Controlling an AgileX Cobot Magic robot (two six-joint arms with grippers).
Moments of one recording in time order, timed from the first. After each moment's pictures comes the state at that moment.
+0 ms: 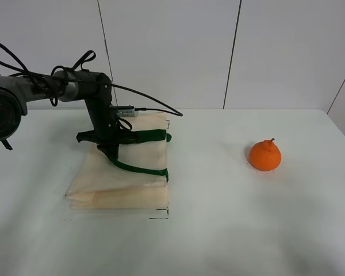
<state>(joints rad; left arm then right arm) -0.29 2.38 -1.85 0.02 1.00 -0.28 0.00 0.00 -0.49 0.01 1.03 0.02</state>
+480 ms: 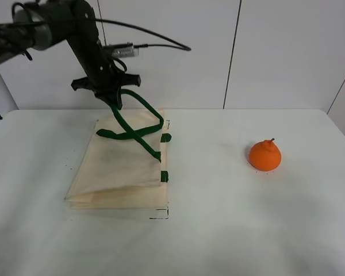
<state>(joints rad) -0.29 2.24 -2.15 -0.04 1.19 -0.18 0.00 0.00 -0.49 0.01 1.03 0.02</state>
